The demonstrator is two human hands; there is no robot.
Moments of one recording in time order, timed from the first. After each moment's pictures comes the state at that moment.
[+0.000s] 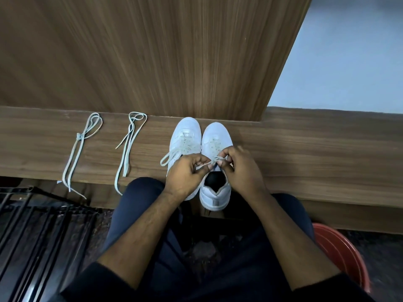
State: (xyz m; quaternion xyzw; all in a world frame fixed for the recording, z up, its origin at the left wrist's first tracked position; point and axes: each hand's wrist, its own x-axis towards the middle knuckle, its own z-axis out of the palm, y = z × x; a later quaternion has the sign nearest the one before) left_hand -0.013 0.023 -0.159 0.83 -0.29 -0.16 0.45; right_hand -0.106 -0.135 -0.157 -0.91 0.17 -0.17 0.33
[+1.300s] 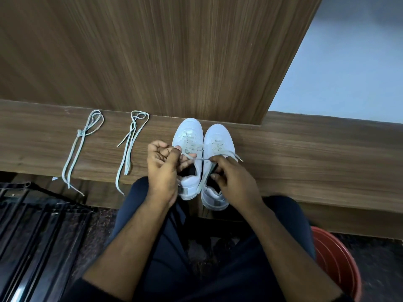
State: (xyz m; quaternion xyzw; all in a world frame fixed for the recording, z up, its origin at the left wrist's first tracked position) left_hand -0.016 0.045 -0.128 0.50 -0.04 -0.12 0.86; right_hand -0.119 -0.100 -0.146 -0.94 0.14 -0.12 0.27
